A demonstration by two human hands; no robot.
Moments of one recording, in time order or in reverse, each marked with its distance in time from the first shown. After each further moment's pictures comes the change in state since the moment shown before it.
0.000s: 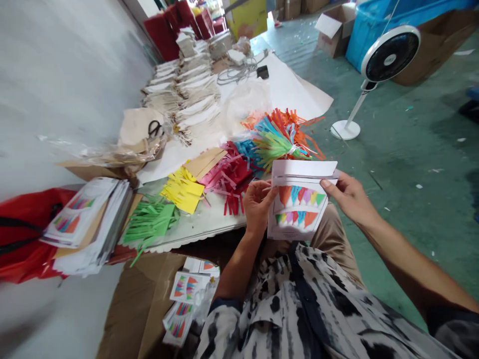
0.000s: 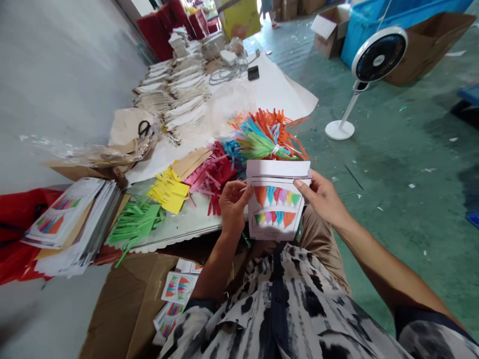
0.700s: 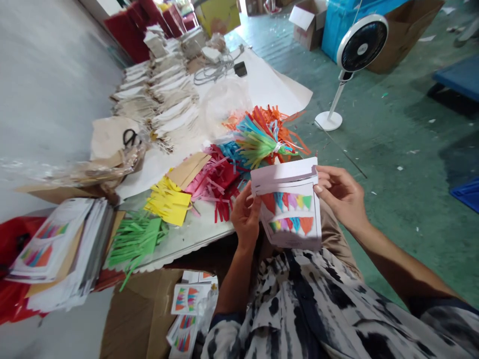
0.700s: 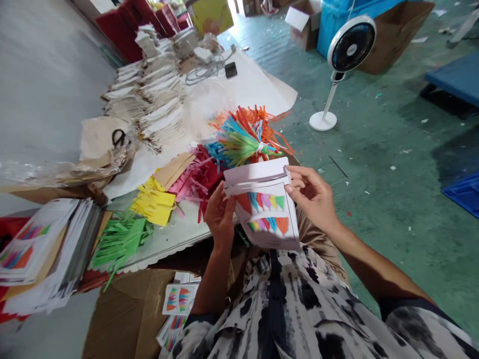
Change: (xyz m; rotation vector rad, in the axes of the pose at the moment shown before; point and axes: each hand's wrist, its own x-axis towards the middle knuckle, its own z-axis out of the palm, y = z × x) left_hand -0.014 -0.010 -0.018 0.183 0.029 0.216; right_hand -0.030 -0.004 0.010 -0.021 0.204 -0.136
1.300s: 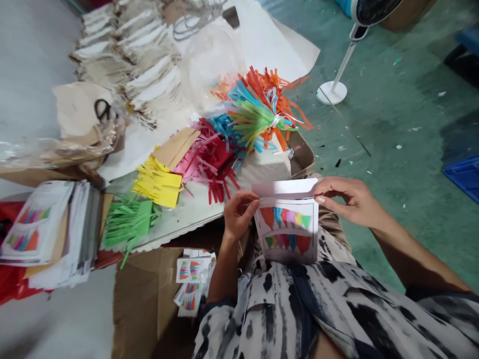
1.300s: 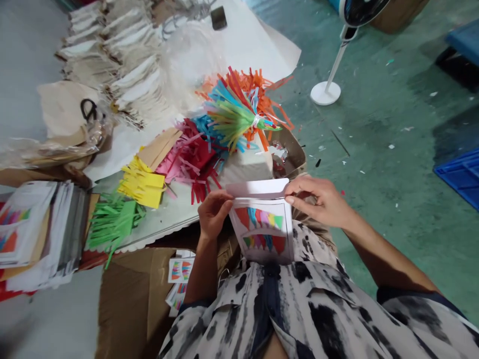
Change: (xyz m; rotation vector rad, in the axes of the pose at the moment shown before) left_hand -0.019 0.000 -0.050 0.151 -0.298 -0.177; right_hand -0.024 -0.013 -0.042 -0.334 -0.487 -0.106
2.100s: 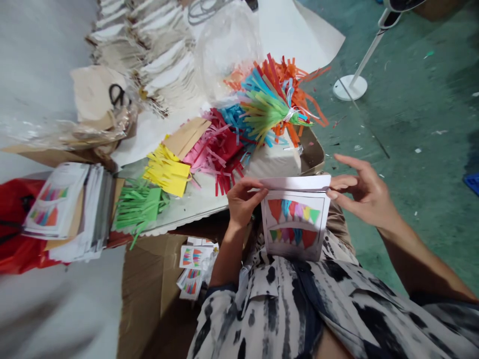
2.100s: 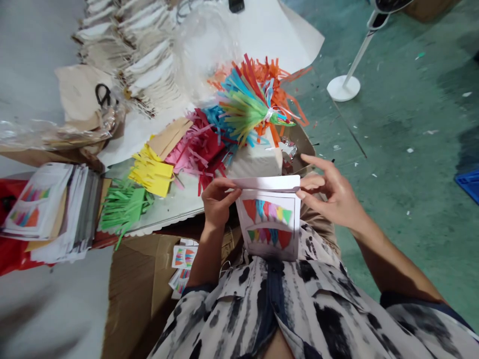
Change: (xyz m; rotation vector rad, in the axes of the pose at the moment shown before) left_hand 0.016 -0.005 0.005 -0.127 0.099 0.071; right_hand -0.007 0.023 0.011 0.209 0.168 0.066
